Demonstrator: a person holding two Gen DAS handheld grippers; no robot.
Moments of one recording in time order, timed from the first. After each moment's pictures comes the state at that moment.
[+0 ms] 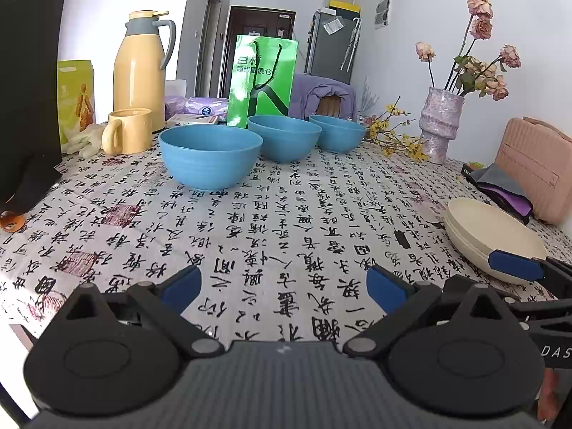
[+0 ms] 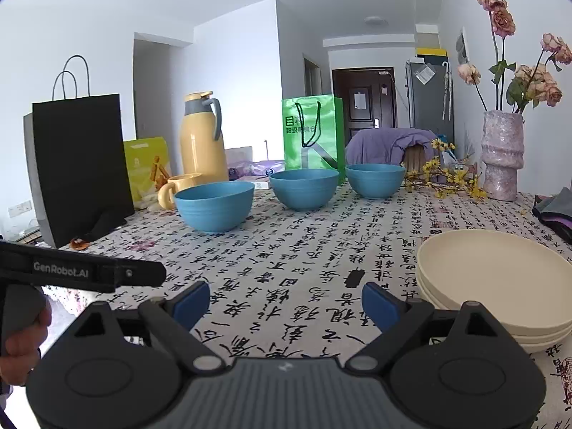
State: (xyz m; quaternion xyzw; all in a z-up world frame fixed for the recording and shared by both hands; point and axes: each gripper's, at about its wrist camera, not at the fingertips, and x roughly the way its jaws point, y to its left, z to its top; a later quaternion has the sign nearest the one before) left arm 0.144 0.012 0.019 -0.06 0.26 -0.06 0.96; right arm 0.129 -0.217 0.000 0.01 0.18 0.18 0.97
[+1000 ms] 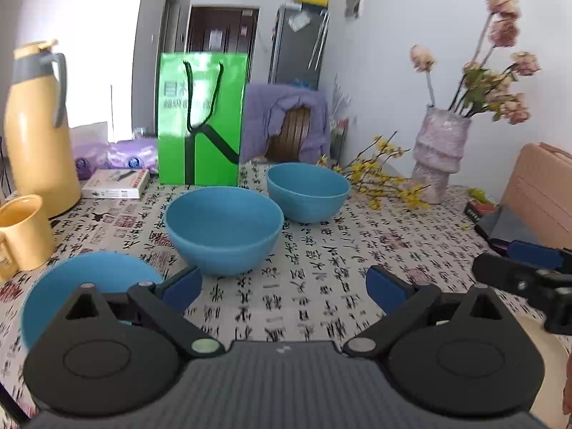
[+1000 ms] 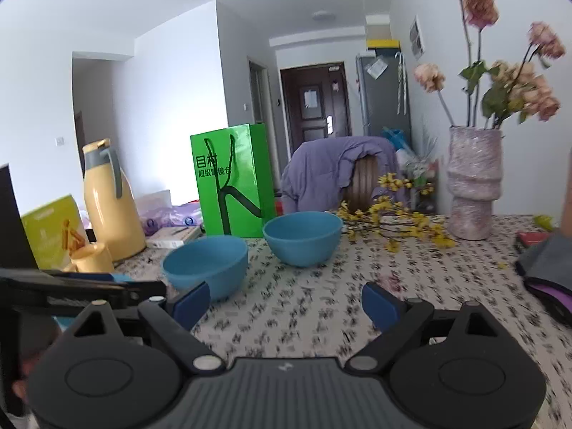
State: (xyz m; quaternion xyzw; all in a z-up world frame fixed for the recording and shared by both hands) left arm 0.395 -0.046 0.084 -0.03 0.27 -0.11 0.96; right arm 0.347 -0.282 0.085 0.06 0.20 0.12 0.97
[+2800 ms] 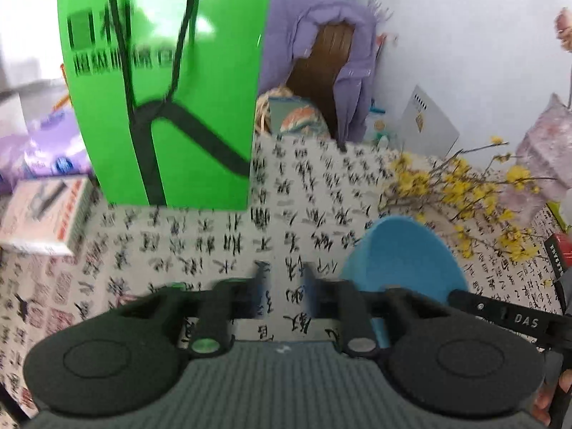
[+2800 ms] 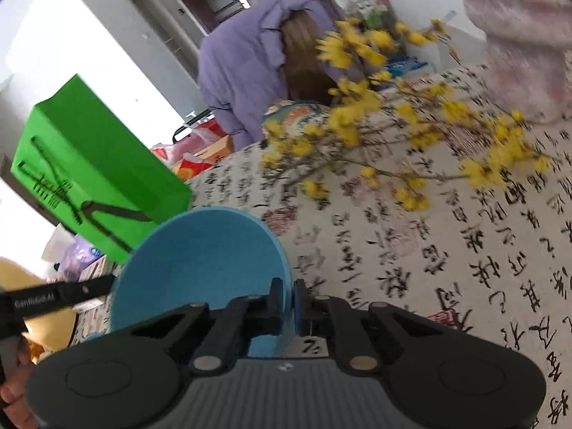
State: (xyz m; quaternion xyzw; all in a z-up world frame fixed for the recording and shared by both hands) left arm 0.713 -0.063 0.068 -0.04 0.45 -0.09 0.89; right arm 0.679 -0.333 0.003 0.26 0.42 0.07 0.87
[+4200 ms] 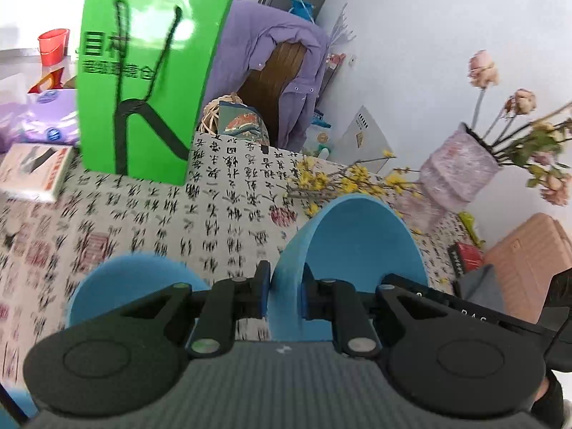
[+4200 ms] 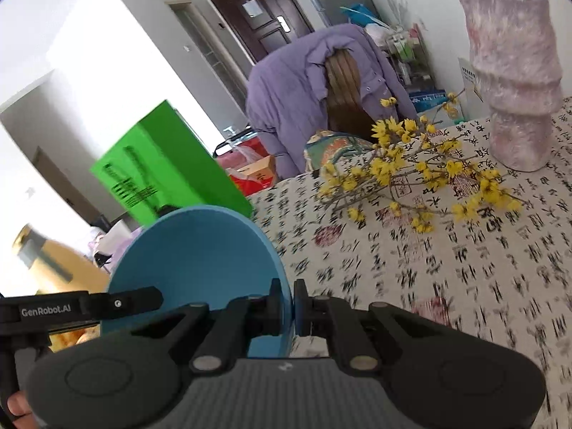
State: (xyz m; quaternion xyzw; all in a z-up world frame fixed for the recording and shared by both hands) left arm 0.601 -0.067 0.150 -0.13 0.43 -0.16 0.88; right arm 0.594 -0.329 0.097 0.23 0.37 0.12 0.89
